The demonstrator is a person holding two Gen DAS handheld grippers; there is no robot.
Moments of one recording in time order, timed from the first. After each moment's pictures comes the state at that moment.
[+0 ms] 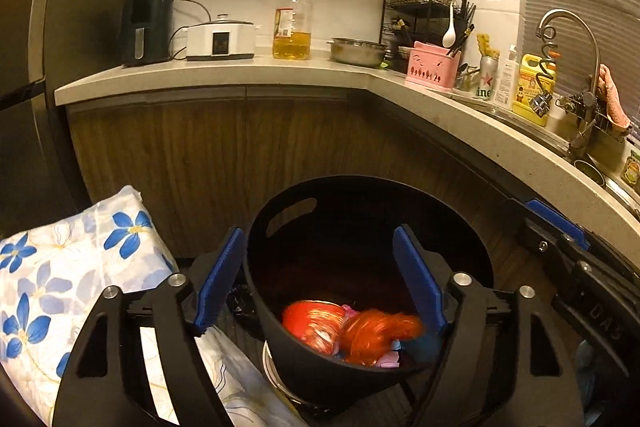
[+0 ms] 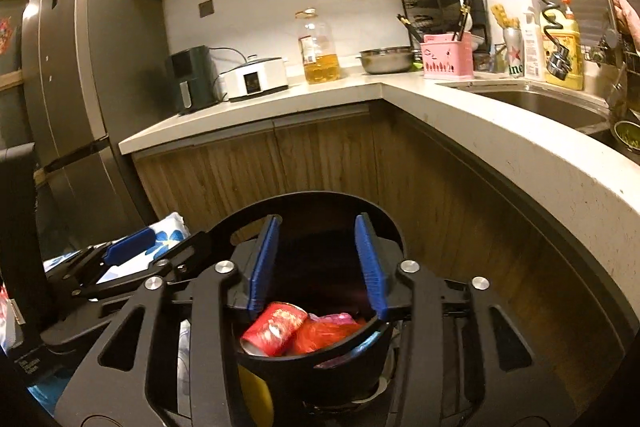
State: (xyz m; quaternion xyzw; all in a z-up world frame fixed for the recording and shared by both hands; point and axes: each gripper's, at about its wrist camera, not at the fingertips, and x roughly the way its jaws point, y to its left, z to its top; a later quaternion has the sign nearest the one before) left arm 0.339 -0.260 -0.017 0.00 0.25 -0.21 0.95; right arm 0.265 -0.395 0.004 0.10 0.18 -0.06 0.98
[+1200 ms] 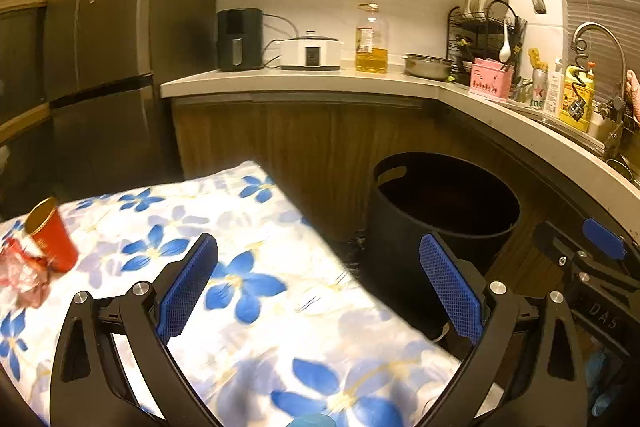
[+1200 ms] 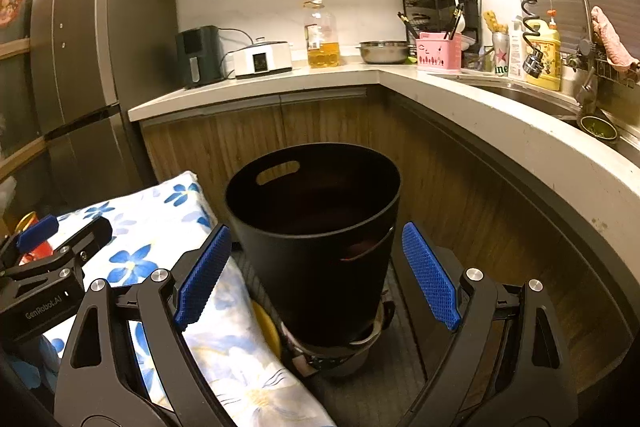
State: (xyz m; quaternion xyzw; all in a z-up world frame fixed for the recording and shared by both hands) left arm 0.214 -0.157 -0.004 0.01 0.23 -0.07 0.97; right arm 0.170 -0.325 -0.005 0.07 0.20 -0.08 0.97
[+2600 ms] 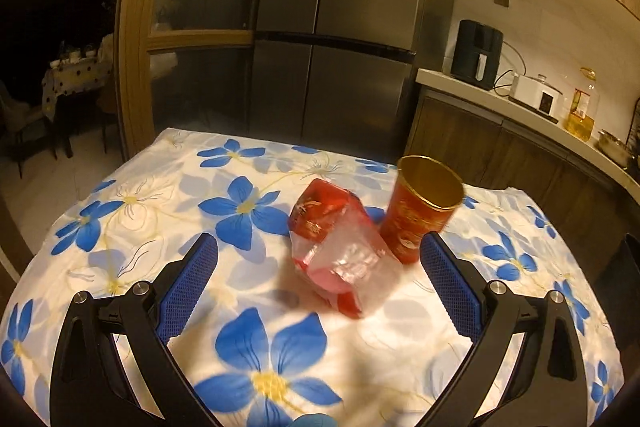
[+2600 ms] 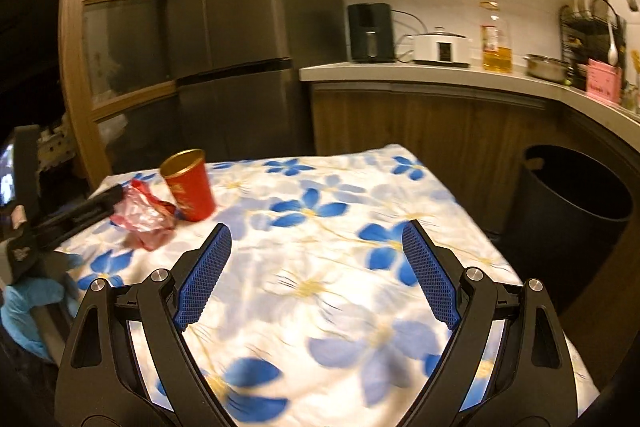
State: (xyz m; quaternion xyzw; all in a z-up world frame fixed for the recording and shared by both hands) left arm 0.192 0.181 -0.038 -0.12 0.23 0.22 0.94; right arm 0.191 -0.053 -0.021 0.01 0.21 0.17 0.96
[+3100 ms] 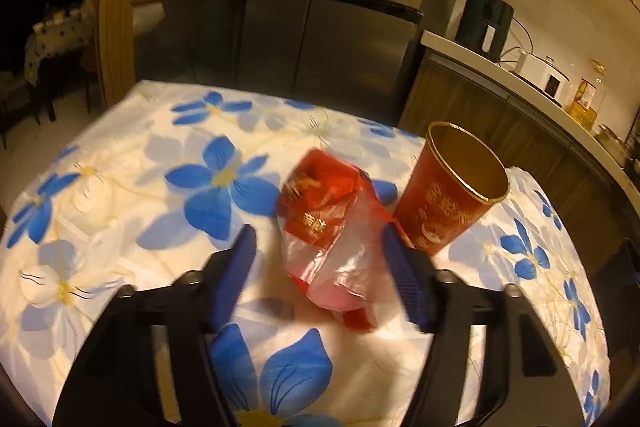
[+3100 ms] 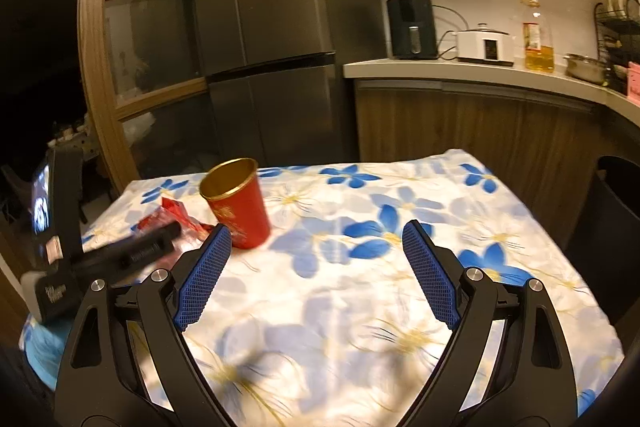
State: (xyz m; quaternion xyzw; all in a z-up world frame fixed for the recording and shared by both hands) left arm 0.228 0.208 -0.067 -0.17 0.30 0.18 0.92; right arm 0.229 0.023 -0.025 0.02 0.21 0.22 0.95
